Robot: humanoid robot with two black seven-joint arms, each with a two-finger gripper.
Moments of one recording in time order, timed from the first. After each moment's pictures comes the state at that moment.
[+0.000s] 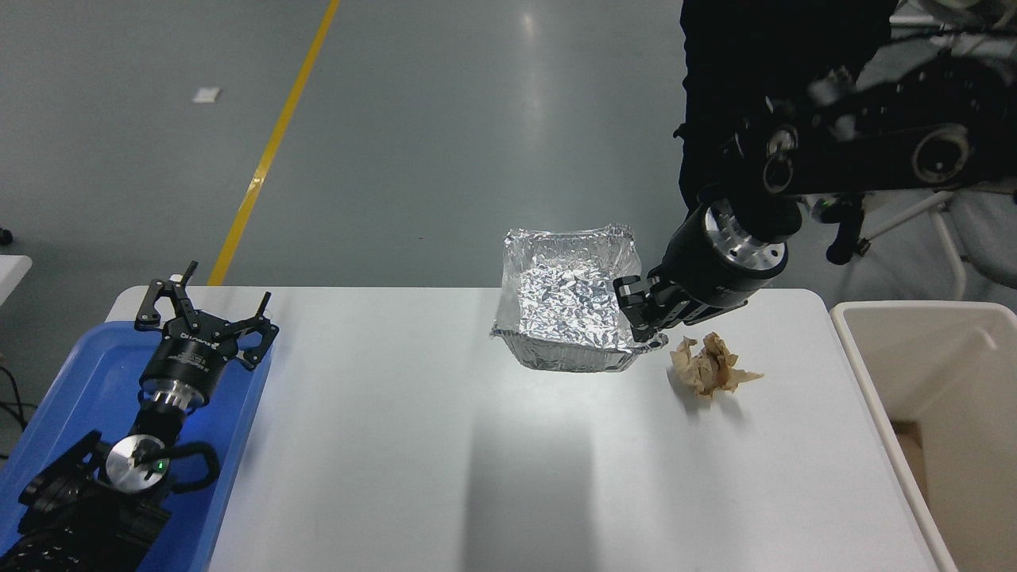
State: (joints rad) left arm -0.54 0.23 -1.13 -0.31 -0.10 -0.79 -0.14; right arm 2.30 -0.24 -1.11 1.48 -0.04 0.70 -0.06
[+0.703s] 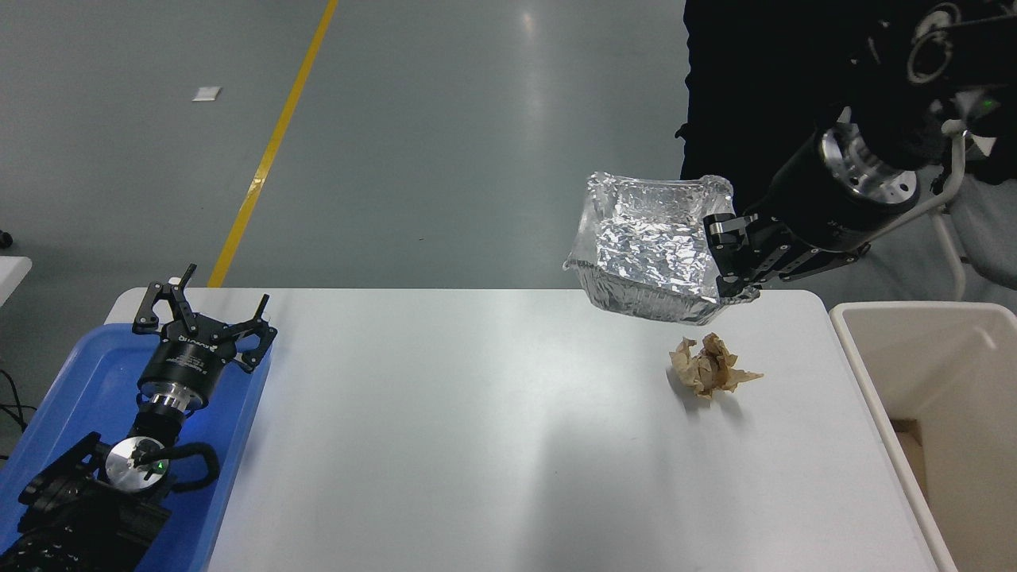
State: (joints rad) left arm -0.53 0.23 -1.14 -0.31 -0.11 -0.79 -0.14; right arm 2.41 -0.38 -1.35 1.49 0.01 0.73 -0.06
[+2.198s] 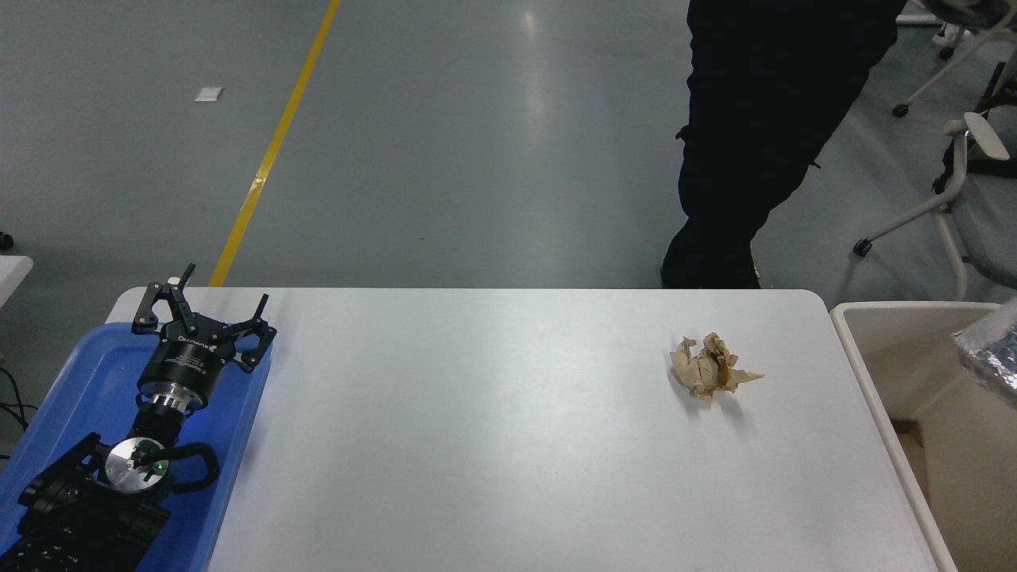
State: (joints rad) left arm -0.53 0.23 -1.14 -0.31 -0.10 -0.79 -0.14; right arm 0.92 -0.71 -0.90 0.35 -0.15 0.32 -0.05
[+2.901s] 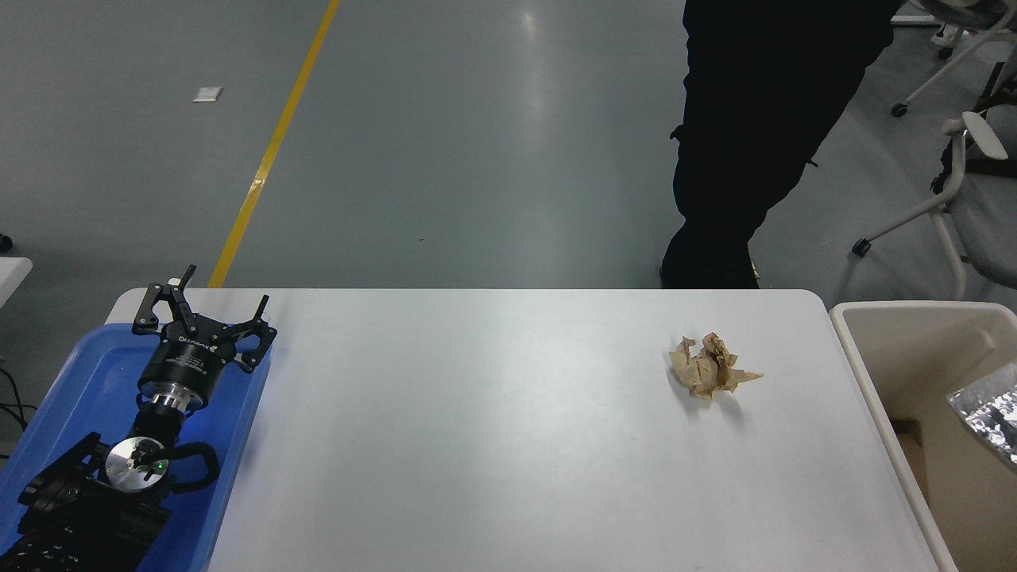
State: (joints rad) left arm -0.53 0.23 -1.14 -0.31 -0.10 -0.79 -0.14; right arm 0.57 -0.52 -0.69 0.05 -0.13 0.11 -0.06
